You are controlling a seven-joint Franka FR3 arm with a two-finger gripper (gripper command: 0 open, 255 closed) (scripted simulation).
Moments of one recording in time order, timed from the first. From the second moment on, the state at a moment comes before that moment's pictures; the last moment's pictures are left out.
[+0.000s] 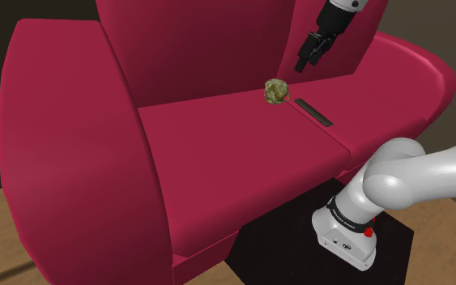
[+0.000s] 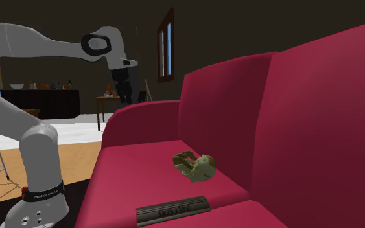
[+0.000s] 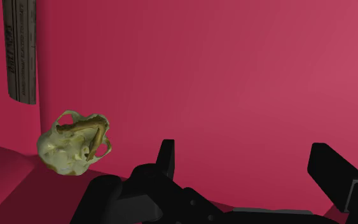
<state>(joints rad) -0.01 -0.80 -0.02 -2.32 -0.04 1.69 -0.04</state>
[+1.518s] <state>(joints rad) -0.10 -0.31 -0.28 -2.38 -0.24 2.31 -0.33</state>
